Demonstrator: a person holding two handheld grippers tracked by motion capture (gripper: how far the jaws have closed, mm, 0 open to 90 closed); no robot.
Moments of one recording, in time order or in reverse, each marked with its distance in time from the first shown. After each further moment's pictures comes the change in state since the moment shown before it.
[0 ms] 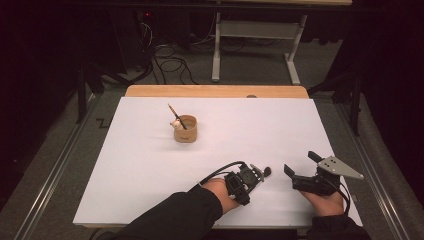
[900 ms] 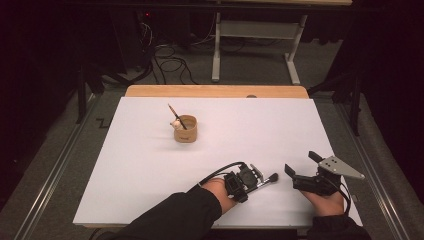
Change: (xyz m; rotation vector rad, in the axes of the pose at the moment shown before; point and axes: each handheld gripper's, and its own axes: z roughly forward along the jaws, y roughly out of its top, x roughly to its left) left arm 0.000 -0.003 0.000 -0.025 0.043 0.033; right arm -0.002 0.000 0.000 -0.005 -0.004 0.013
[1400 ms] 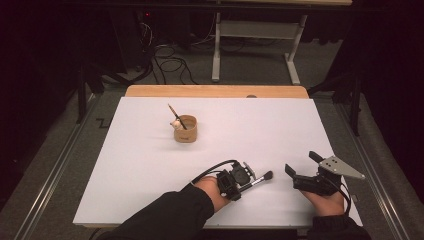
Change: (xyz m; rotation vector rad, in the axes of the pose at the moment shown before) left arm 0.015 -0.019 -0.009 -0.015 0.001 -0.019; right arm 0.000 0.000 -0.001 0.000 -0.001 0.002
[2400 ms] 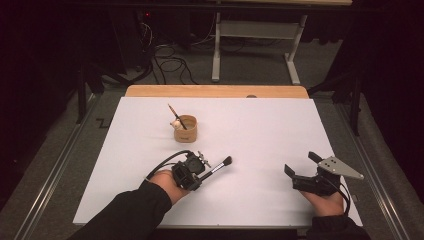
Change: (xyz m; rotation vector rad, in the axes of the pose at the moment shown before) left arm 0.060 -0.080 -0.039 -0.017 0.078 -0.141; right arm 0.001 -0.001 0.001 0.010 -0.003 0.000
